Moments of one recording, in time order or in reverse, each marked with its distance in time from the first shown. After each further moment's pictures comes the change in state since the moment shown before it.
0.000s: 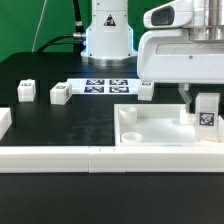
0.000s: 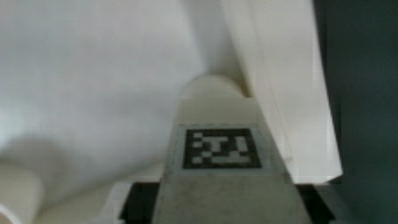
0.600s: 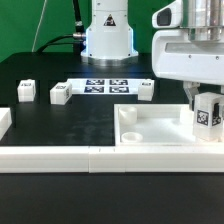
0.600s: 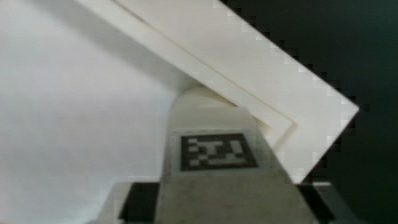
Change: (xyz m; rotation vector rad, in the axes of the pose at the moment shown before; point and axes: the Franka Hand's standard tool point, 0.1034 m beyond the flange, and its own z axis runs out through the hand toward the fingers) arm -0.003 -0.001 0.000 0.007 -0.013 0.684
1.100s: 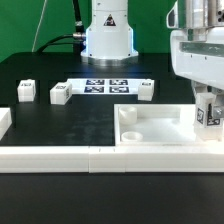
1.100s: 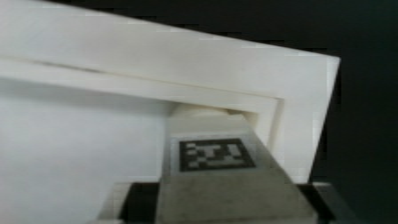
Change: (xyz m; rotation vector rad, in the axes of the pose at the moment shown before) arm -0.002 -0.001 0.000 0.008 -0.026 0.339
